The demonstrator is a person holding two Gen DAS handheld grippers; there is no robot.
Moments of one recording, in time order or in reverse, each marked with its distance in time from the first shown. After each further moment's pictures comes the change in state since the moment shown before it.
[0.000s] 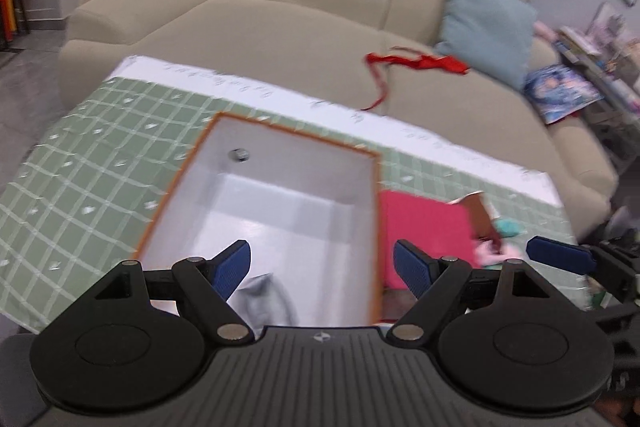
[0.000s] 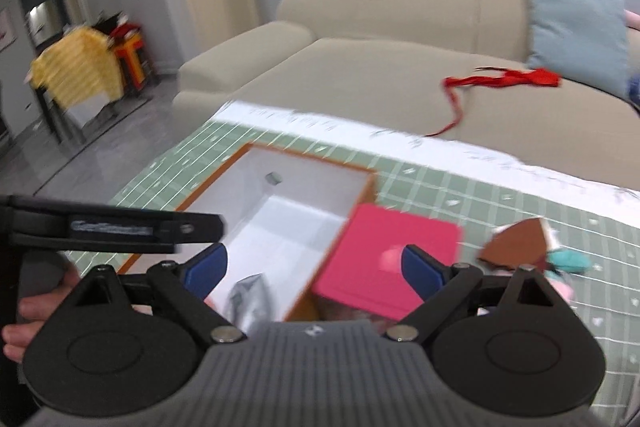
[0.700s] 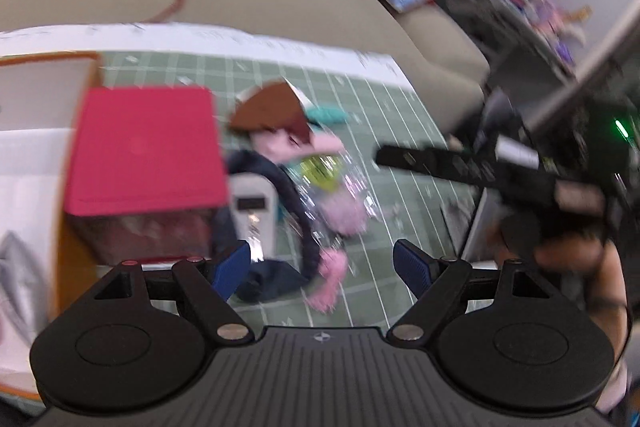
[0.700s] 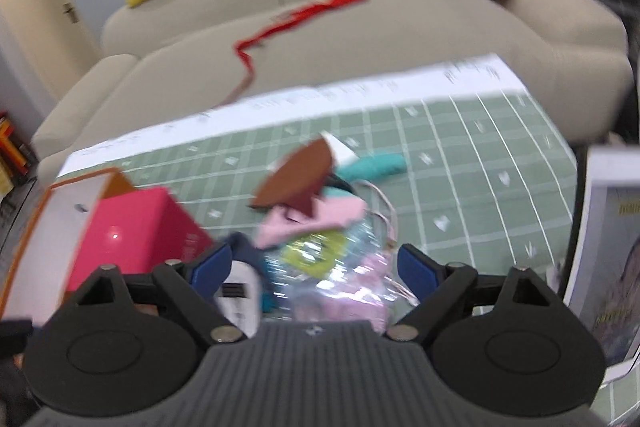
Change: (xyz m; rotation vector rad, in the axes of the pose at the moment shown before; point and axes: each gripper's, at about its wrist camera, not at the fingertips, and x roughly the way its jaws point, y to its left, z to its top) left arm 0.082 -0.157 -0.070 0.241 0.259 -0.374; right arm -0.003 -0.218 -0.078 0.416 0.060 -0.279
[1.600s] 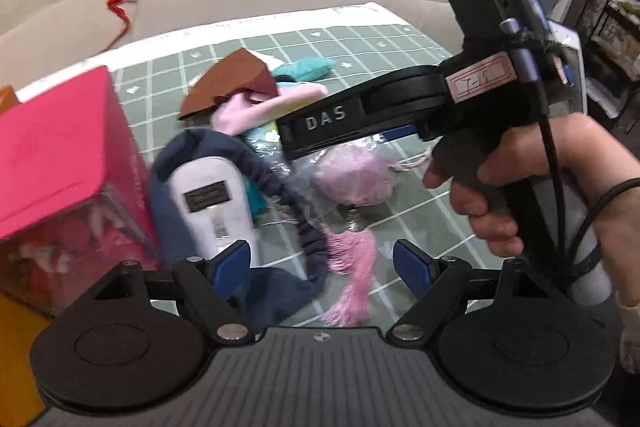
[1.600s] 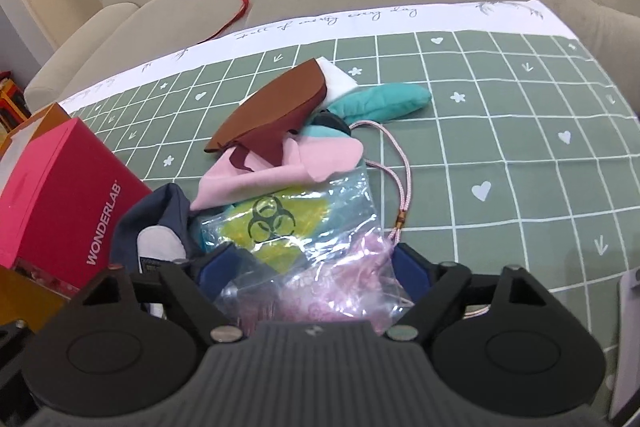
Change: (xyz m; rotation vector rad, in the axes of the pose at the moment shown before) left arm 0.099 -0.038 -0.037 0.273 -0.011 0.141; right arm 0.107 -0.020 -0.018 -0.069 0.117 0.055
